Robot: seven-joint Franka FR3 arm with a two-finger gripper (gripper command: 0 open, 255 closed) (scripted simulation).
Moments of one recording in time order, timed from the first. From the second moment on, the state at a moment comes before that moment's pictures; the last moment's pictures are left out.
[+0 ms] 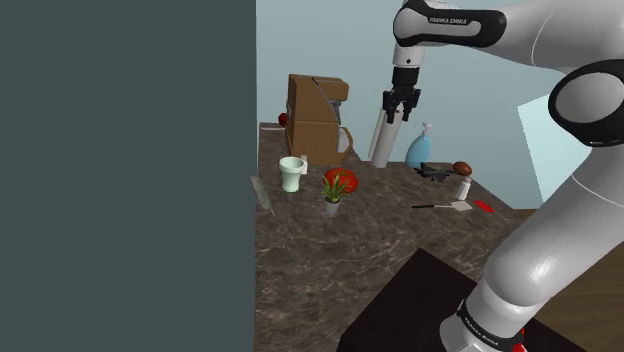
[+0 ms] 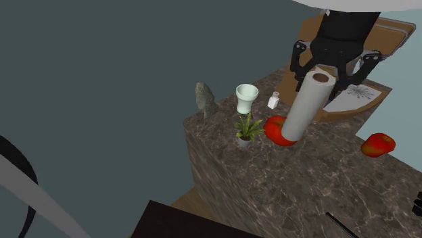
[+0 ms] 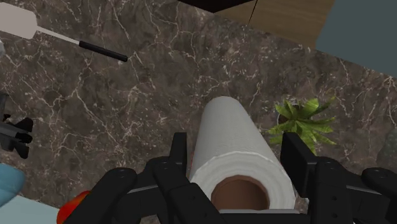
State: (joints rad) arm -0.25 -0.10 -0.09 -1.65 -0.08 1.47 -0.06
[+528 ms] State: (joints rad) arm -0.32 -0.13 -0.18 -1.58 -0.11 1.37 -0.24
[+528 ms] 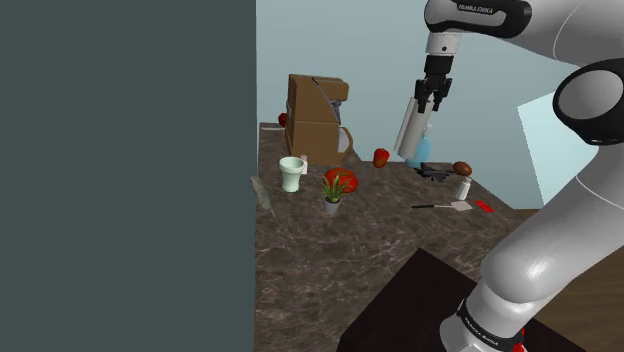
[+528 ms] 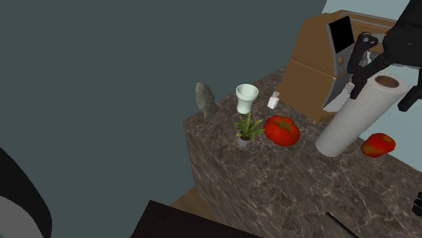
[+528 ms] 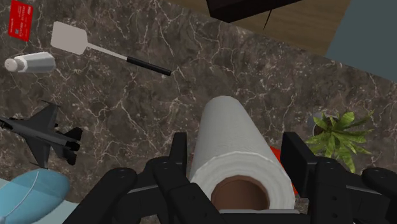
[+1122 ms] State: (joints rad) arm -0.36 -0.16 -0.24 -1.60 -0.13 1.38 -0.33
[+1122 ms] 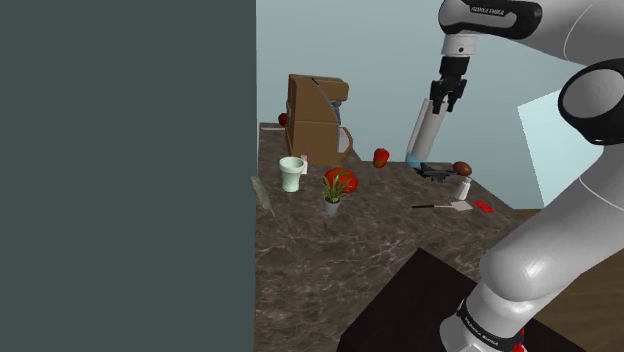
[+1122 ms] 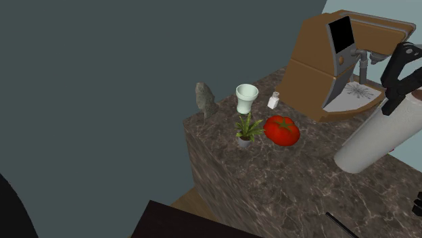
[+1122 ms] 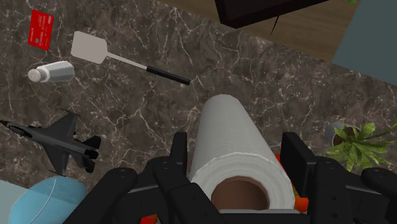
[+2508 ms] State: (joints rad) arm -0.37 -0.22 -0.24 -1.95 -0.14 1.67 -0.30
